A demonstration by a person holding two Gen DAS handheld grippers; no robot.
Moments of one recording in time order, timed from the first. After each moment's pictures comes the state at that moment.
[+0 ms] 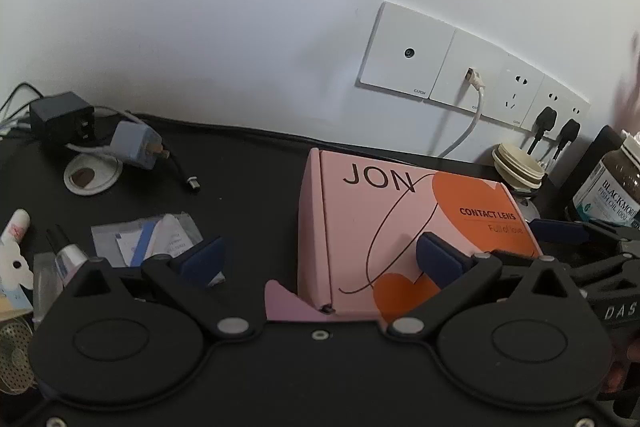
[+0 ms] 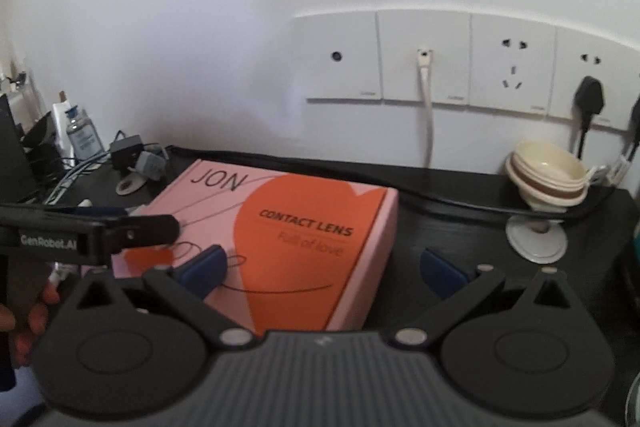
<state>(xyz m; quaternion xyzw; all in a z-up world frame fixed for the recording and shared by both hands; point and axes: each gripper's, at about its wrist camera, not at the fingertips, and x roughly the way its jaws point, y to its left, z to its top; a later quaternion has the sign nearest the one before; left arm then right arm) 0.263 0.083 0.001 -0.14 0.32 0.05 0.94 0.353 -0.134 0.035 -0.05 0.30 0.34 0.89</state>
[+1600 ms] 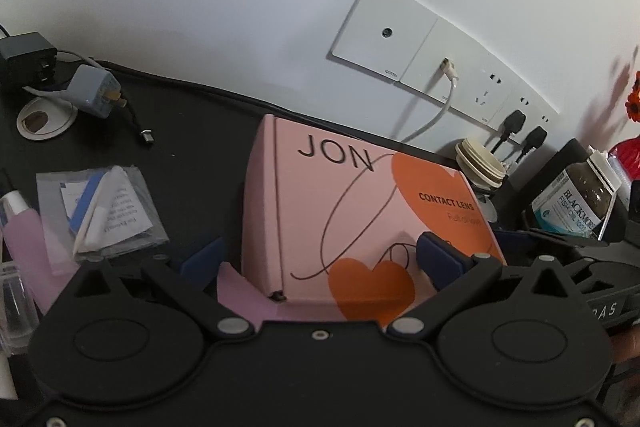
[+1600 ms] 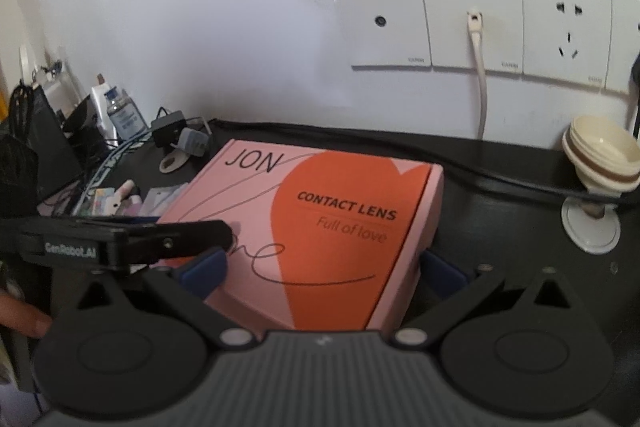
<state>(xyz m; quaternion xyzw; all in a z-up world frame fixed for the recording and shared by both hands) 0.269 0.082 -0.010 -0.21 0.34 -0.01 0.91 0.368 -0.125 0.033 -0.03 0.36 0.41 0.84</state>
